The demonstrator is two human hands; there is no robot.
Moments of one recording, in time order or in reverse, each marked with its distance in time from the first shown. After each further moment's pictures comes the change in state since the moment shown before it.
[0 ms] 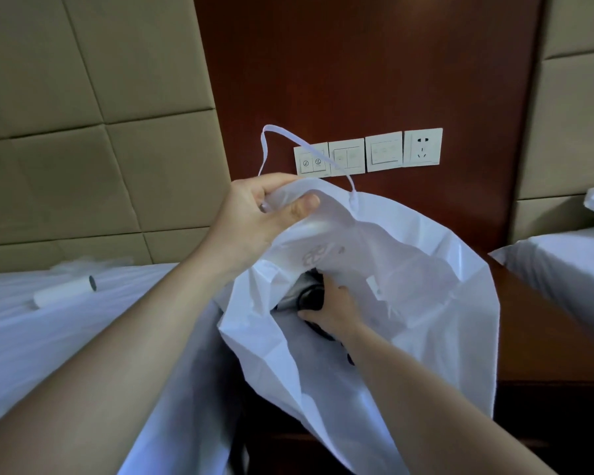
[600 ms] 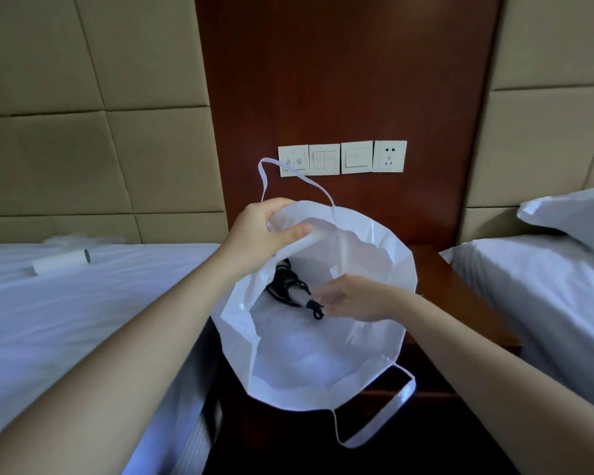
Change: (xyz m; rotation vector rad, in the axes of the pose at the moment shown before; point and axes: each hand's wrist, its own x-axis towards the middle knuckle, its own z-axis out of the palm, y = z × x) left_hand -0.033 0.027 0.040 0.188 -0.023 -0.198; right_hand -0.128 -0.022 -0.148 -0.332 -0.472 -0.282
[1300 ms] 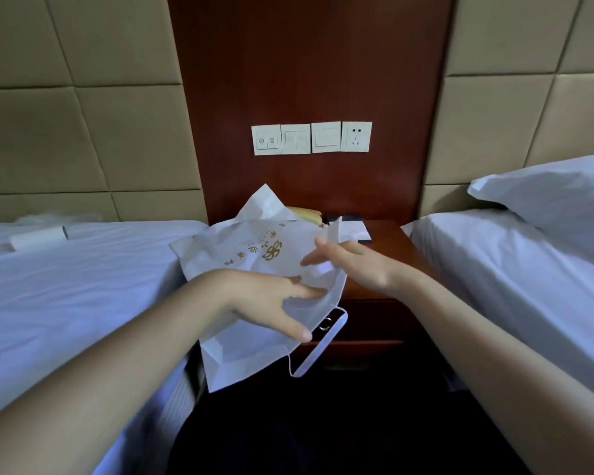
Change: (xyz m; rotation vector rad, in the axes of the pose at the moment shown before) left_hand -0.081 0.059 0.032 0.565 -1.096 -0.163; right_hand -0.097 -0.014 -0.007 0.445 0.182 0.001
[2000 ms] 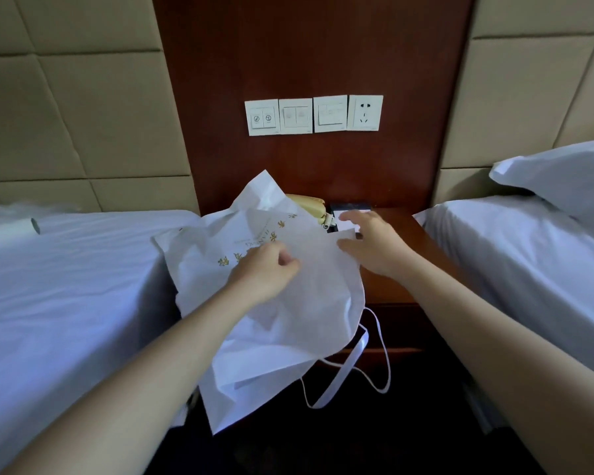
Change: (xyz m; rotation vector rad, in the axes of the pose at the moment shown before) left_hand 0.108 -0.060 0.014 -0.429 0.748 -0.305; right_hand 0.072 0.056 -0.019 -0.381 0.399 0.088
